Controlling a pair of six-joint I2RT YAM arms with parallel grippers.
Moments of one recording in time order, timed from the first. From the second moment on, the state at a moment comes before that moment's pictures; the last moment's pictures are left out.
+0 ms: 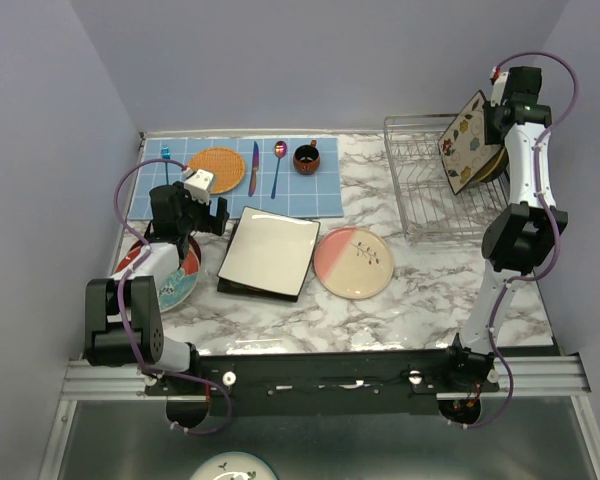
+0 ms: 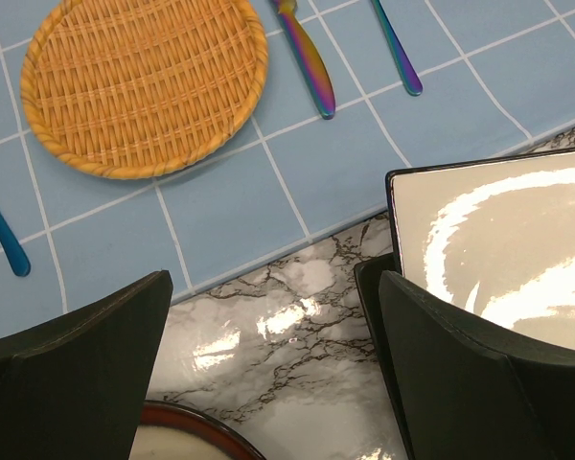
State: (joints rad) left arm 0.06 1.43 0.70 0.29 0.40 0.24; right arm -0.20 2.16 2.28 -0.86 0.16 -0.29
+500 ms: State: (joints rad) left arm 0.06 1.41 0.70 0.29 0.43 0.24; right arm -0.20 2.16 2.28 -0.86 0.13 -0.29
